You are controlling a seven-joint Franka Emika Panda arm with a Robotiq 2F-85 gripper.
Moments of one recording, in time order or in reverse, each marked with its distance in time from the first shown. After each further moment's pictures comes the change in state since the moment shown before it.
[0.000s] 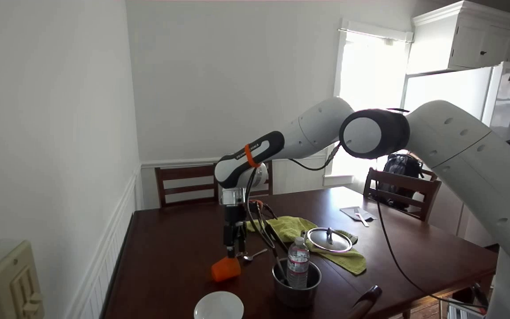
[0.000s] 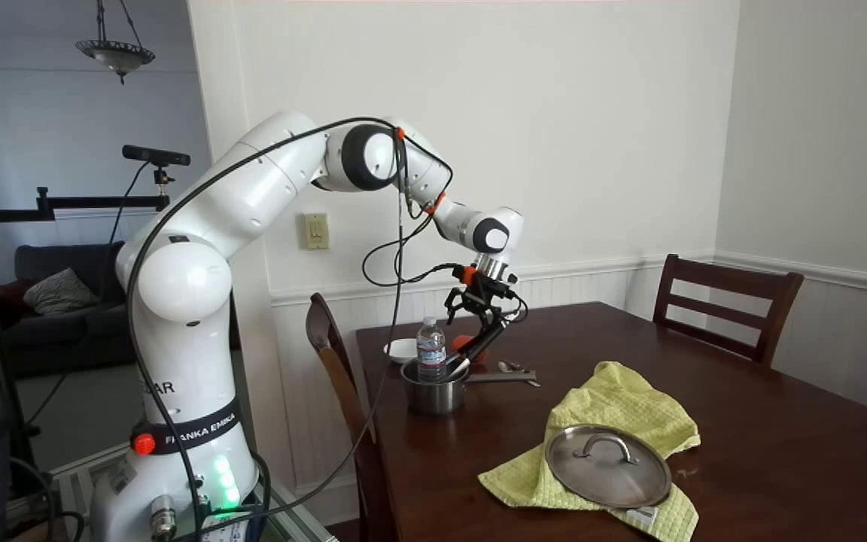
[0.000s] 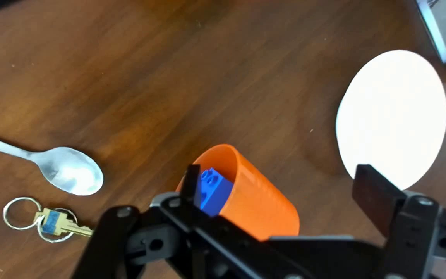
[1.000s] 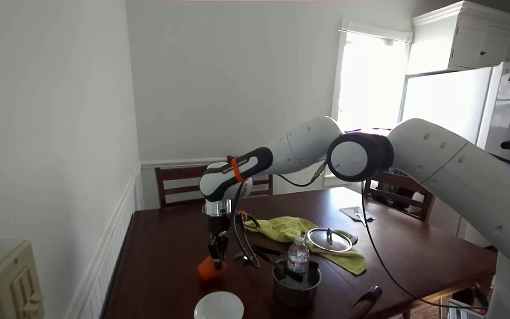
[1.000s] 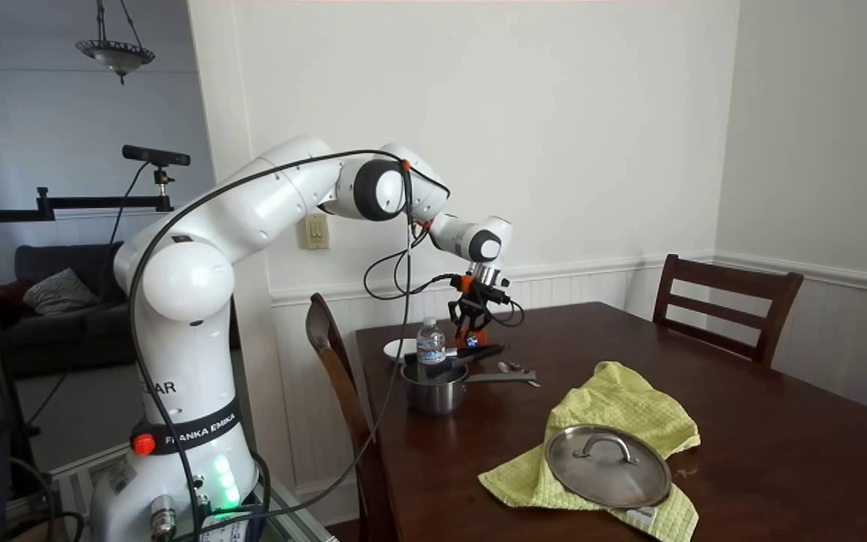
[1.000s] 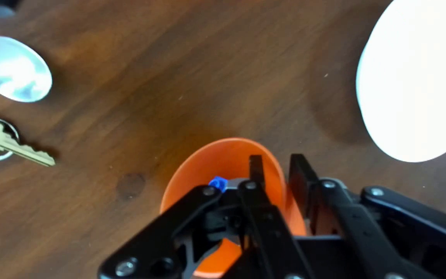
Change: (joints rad) arm 0.035 0.163 0.055 0.209 -0.070 0.022 0.002
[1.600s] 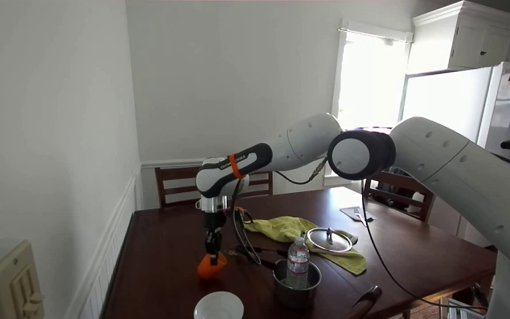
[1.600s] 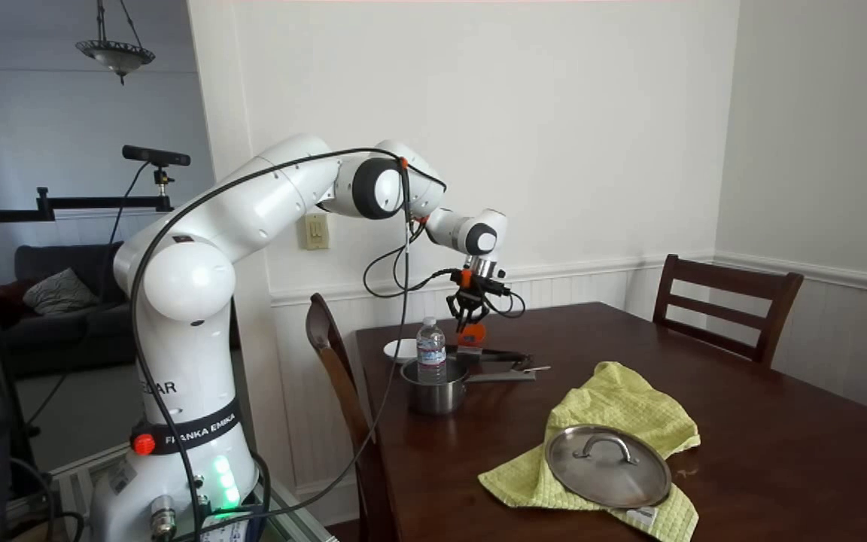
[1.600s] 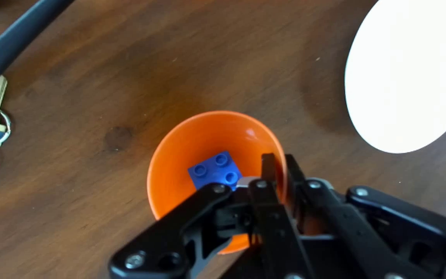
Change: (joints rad) arm 0.008 -0.013 0.022 0.018 -0.031 0.006 -0.074
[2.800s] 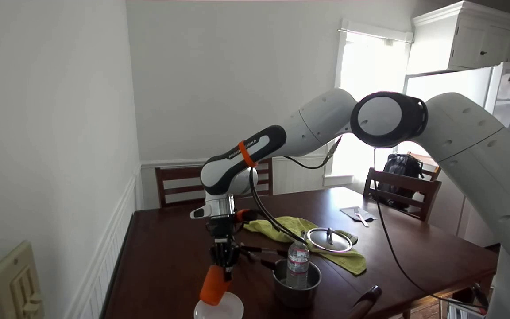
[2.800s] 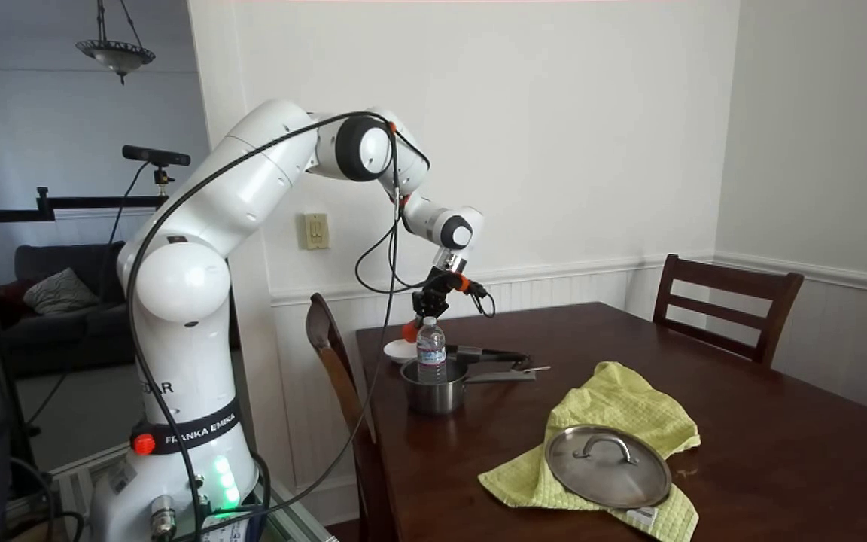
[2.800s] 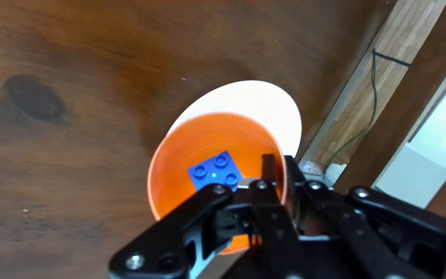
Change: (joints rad) arm -0.061 -0.232 0.134 -0.375 0.032 -0.042 -0.865
